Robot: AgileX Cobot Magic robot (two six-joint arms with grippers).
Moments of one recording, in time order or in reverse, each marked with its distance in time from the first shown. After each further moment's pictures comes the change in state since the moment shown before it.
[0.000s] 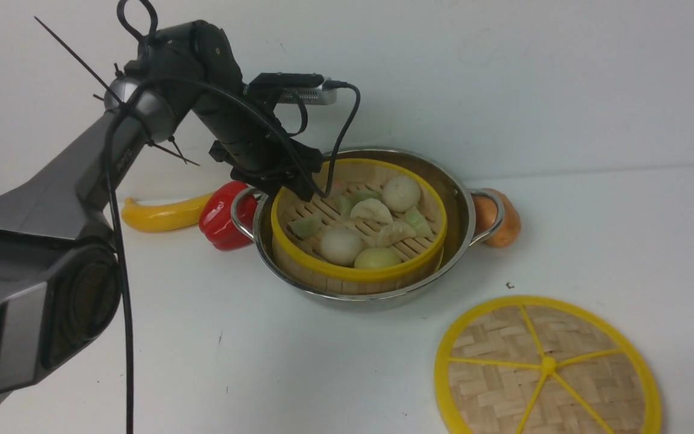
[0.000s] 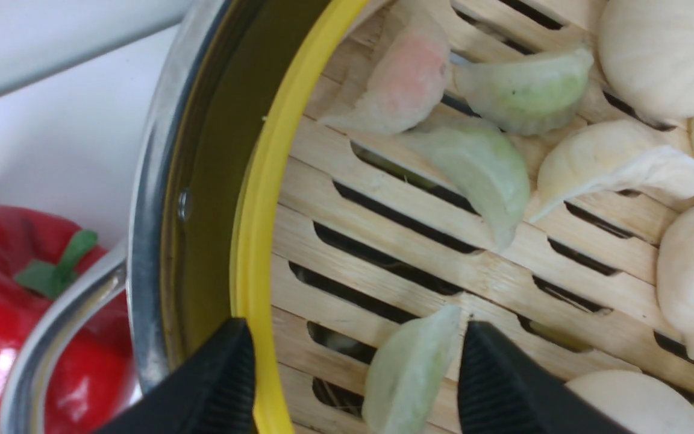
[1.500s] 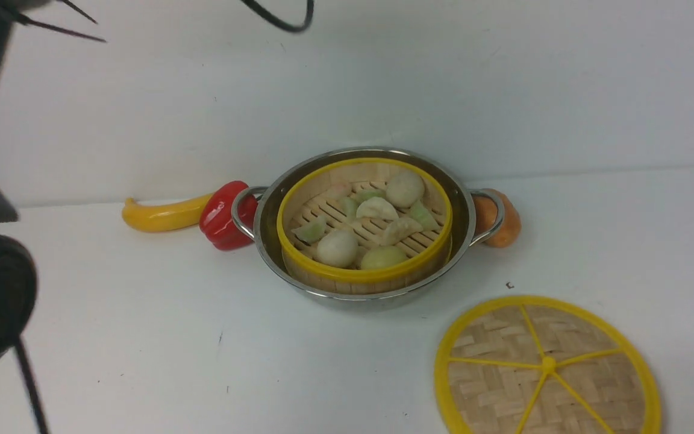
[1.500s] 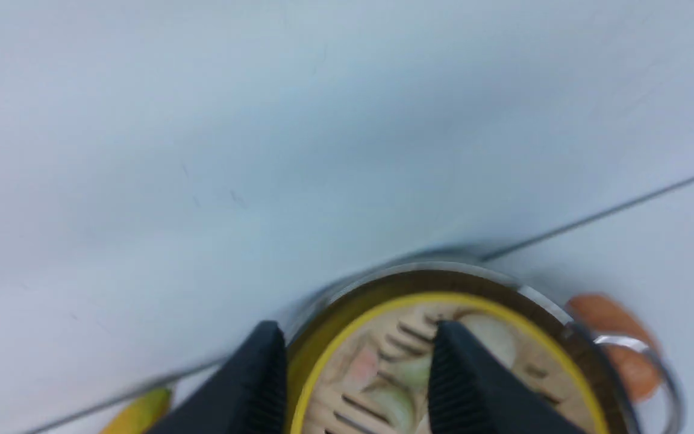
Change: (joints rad) right arm 0.000 0.000 0.000 0.000 0.000 0.000; left arm -0.027 -0.328 -0.291 0.086 0.012 -0.156
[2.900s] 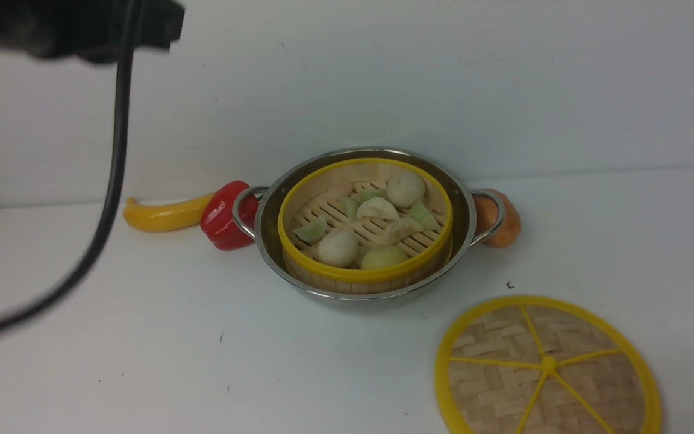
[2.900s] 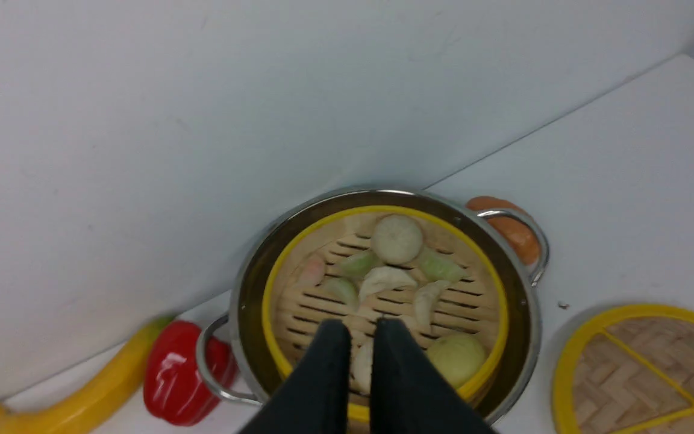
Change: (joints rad) right arm 0.000 0.000 0.000 0.000 0.000 0.000; left arm 0.020 -0.923 1.280 -0.173 -0.489 0.321
